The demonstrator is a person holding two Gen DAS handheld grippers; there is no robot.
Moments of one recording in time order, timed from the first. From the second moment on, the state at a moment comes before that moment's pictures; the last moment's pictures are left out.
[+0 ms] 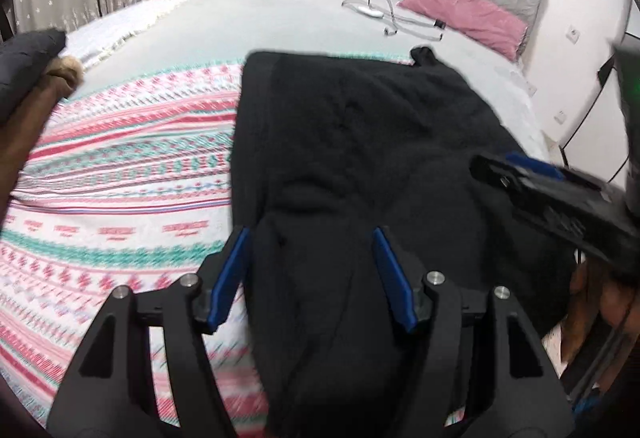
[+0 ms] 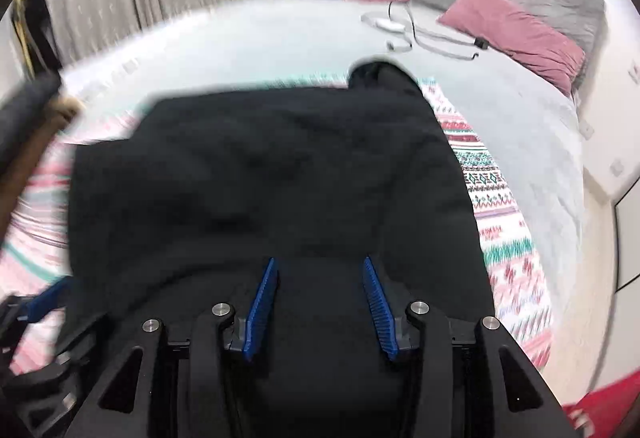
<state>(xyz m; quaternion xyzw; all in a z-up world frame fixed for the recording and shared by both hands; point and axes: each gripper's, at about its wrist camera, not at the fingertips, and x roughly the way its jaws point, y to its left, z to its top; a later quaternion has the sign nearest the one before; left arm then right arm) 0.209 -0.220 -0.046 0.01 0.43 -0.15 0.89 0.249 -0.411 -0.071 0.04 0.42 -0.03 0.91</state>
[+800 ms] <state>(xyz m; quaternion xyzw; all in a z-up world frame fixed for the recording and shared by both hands) -0.039 -0.155 0.029 0.02 0.32 -0.11 0.94 -0.039 -0.348 0.014 0.08 0.29 -0.07 0.95</state>
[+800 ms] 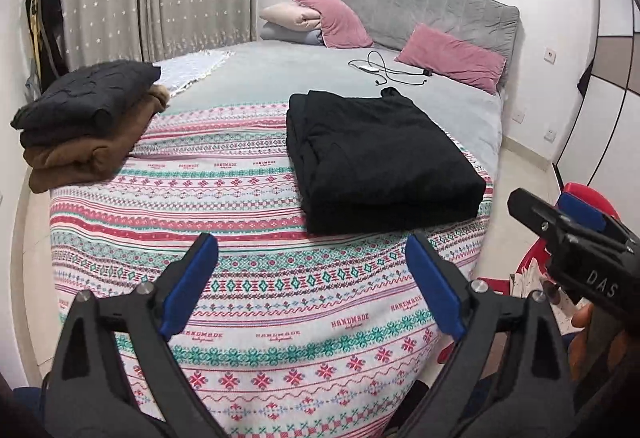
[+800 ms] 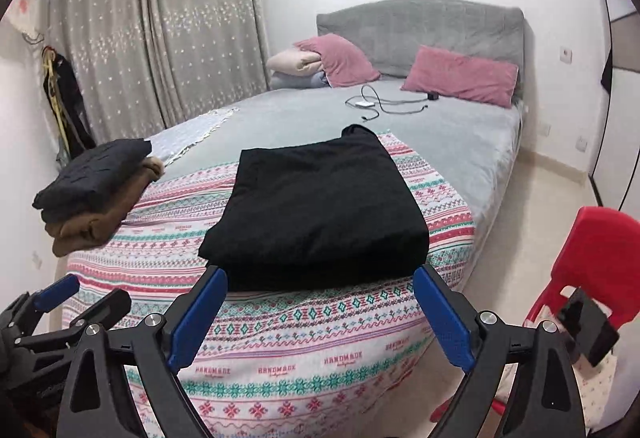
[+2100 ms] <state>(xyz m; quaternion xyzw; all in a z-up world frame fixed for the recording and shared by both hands) -0.031 -0.160 0.003 0.04 0.34 -0.08 0.94 -0.047 -0.334 -0.004 0.05 0.28 -0.12 0.95</state>
